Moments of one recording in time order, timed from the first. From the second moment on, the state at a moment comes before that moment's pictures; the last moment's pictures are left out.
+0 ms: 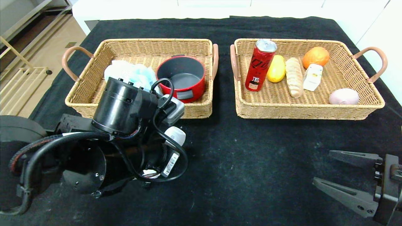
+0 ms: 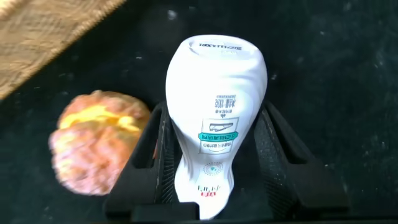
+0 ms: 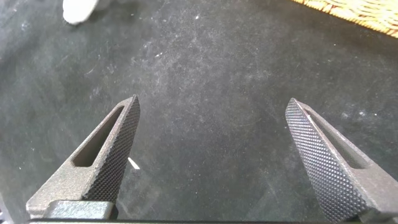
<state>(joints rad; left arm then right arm) -0.72 1.59 -1.09 0.11 0.42 0.11 0.28 1.16 -0.42 -0.51 0.47 -0.07</state>
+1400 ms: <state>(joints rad) -0.61 1.54 -1.36 0.00 0.41 0.04 0.28 1.16 -0.42 -0.51 0.47 -0.07</state>
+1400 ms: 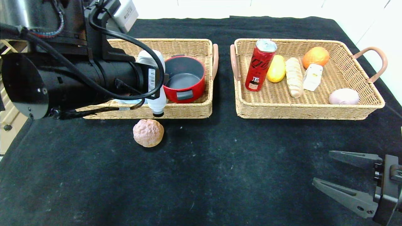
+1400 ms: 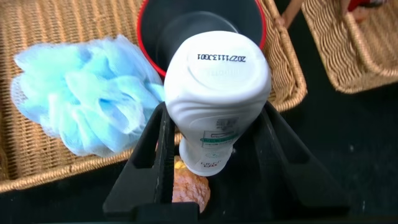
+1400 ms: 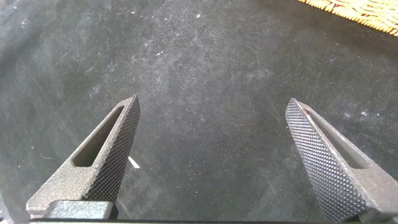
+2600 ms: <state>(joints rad) -0.47 1.86 -1.94 0.04 0.35 0.05 0.28 1.16 -0.42 -0.51 0.47 -0.07</state>
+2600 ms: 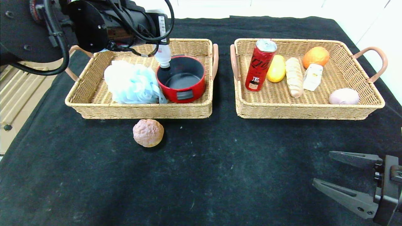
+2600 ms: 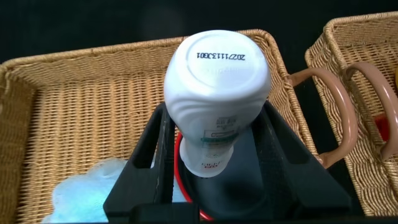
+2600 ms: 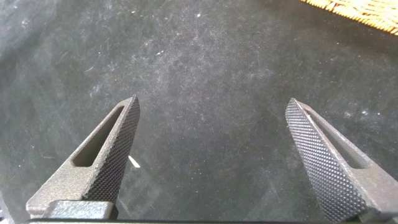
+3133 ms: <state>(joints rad) -0.49 1.90 -1.93 0.05 0.35 0.05 0.29 1.16 -0.42 -0.51 0.47 -0.07</state>
